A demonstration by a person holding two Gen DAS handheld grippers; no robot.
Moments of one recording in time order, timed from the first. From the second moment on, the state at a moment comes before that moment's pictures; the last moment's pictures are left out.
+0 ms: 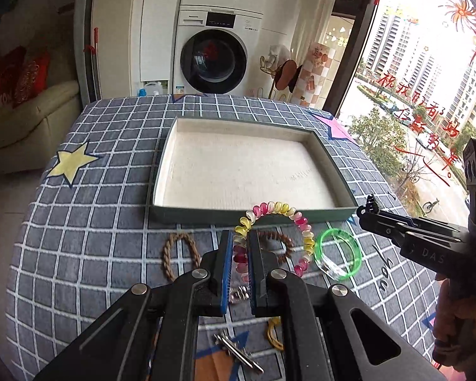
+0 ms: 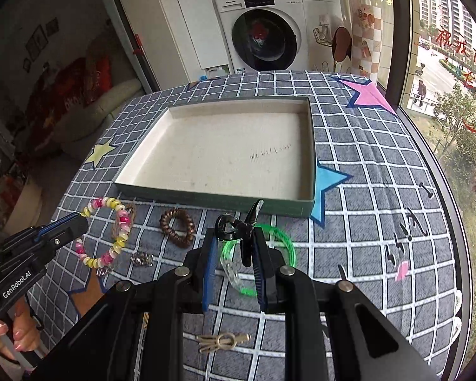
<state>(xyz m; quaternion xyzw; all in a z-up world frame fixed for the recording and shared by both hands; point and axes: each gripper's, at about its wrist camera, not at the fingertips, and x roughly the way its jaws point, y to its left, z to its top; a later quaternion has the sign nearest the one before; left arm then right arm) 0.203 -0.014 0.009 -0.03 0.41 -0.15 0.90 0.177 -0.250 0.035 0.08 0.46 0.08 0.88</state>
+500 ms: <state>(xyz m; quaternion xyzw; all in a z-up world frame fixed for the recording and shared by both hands) 0.352 -0.038 -0.043 0.01 0.44 -0.10 0.89 0.327 -0.252 -0.006 0.08 0.50 0.07 0.86</state>
